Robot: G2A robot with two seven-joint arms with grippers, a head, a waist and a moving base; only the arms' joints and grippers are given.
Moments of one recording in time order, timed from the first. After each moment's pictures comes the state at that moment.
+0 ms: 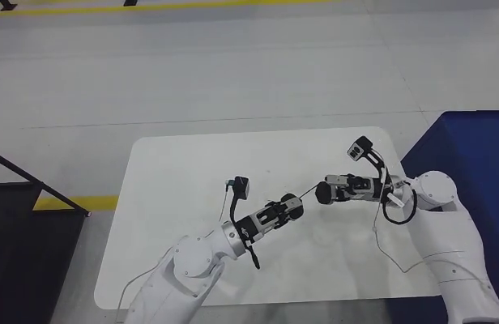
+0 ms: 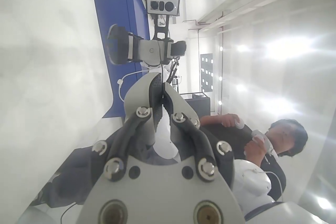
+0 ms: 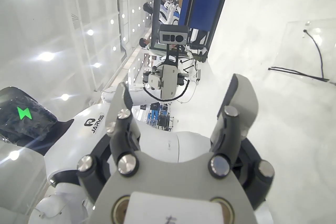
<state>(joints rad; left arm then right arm) 1.23 -1.33 -0.96 -1.75 -0.24 0.02 -0.49 -0.99 -1.05 1.40 -1.24 0.51 -0.15 1.50</state>
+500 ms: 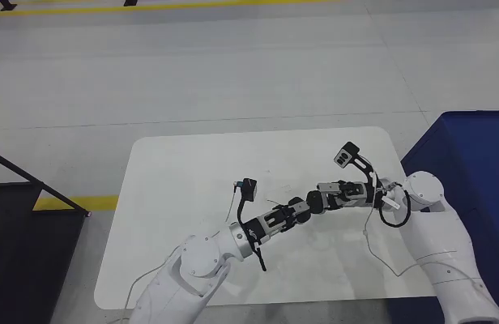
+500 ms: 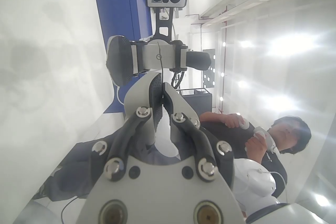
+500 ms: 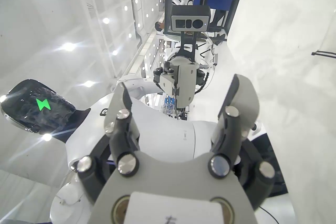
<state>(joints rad) 1.20 -1.35 -0.92 -1.72 -0.24 0.03 -0.48 -0.98 -1.05 1.34 -1.24 0.60 -0.10 1.54</state>
